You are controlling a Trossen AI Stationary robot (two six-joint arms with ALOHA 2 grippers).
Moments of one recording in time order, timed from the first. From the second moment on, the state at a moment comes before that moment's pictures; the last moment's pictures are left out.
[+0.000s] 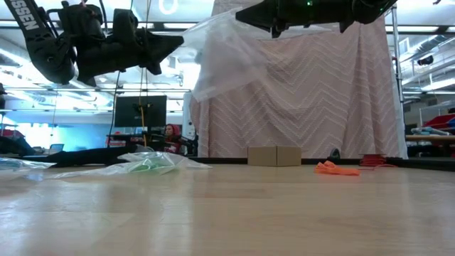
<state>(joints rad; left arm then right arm) 0.48 1.28 0.26 1.38 0.42 -0.06 -0.19 1.36 0.88 0.49 -0.09 -0.22</state>
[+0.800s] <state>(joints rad) 0.38 1.36 0.42 1.12 0.37 -0.04 -0.18 1.51 0.89 0.55 -0.07 -0.19</state>
